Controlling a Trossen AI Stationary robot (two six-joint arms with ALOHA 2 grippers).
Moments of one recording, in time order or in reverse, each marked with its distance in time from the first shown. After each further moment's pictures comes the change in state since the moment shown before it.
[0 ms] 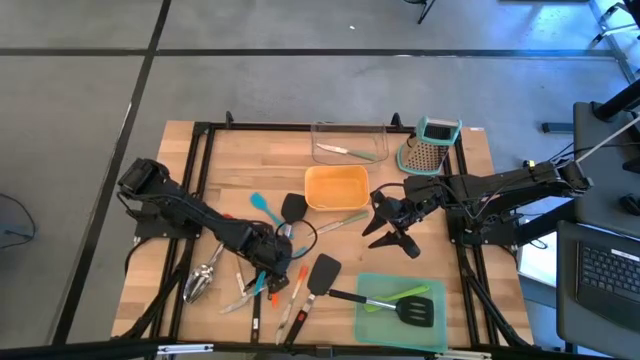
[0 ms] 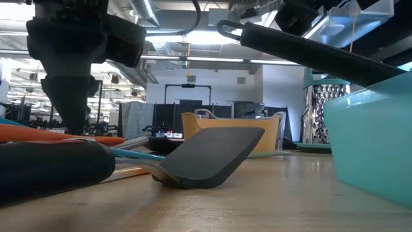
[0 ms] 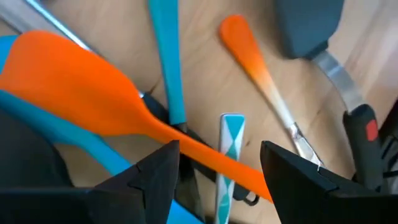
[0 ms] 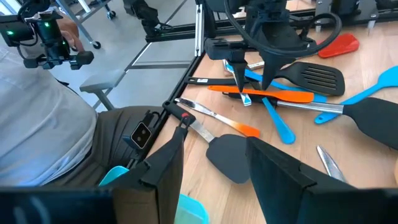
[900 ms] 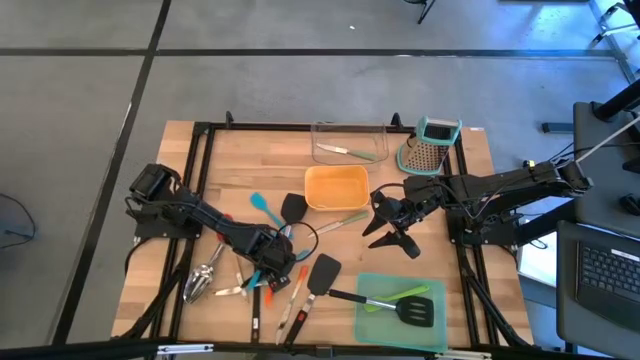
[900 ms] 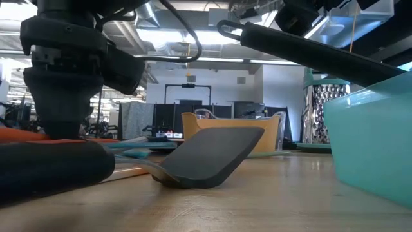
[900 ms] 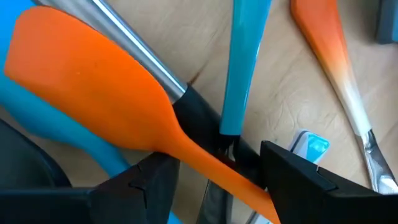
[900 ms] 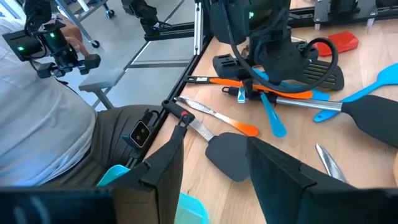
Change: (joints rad) left arm 0.007 0.109 0.002 -0.041 0.015 -0.008; right arm 0.000 0.000 0.000 -0.006 0.003 0.000
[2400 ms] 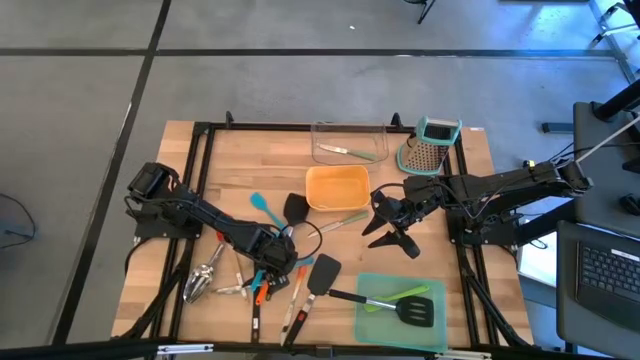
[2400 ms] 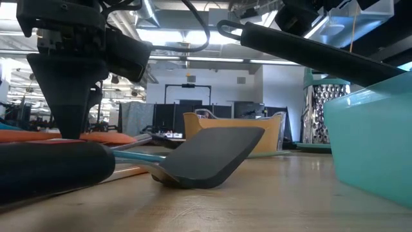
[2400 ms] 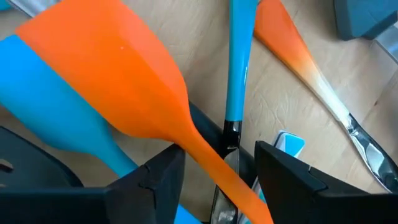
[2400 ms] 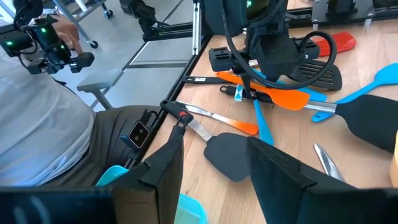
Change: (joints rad) left arm 0.018 -0.023 0.050 -0.056 -0.001 0.110; right arm 0.000 0.000 0.000 0.000 0.007 0.000
